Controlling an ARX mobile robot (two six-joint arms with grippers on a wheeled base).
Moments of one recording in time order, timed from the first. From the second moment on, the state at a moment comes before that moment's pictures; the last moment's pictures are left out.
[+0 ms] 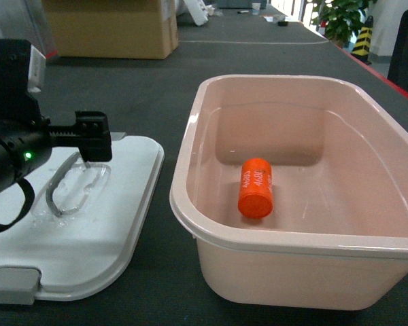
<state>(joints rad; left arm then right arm) -0.15 1.99 0.76 1.04 -0.19 0.01 0.00 0.00 0.01 -0.01 0.00 0.00</state>
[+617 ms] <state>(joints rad) -0.11 2.16 0.84 0.97 -0.19 0.00 0.00 0.00 0.01 -0.01 0.00 0.00</state>
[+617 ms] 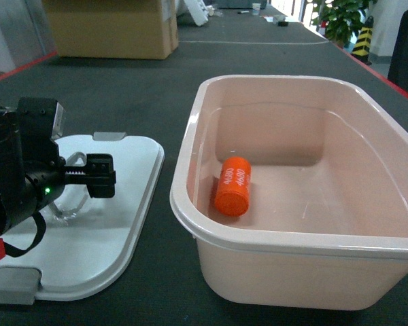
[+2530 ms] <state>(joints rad) -0.61 1.79 1.28 0.26 -0.42 -0.26 0.00 0.00 0.01 -0.01 0.00 0.00</state>
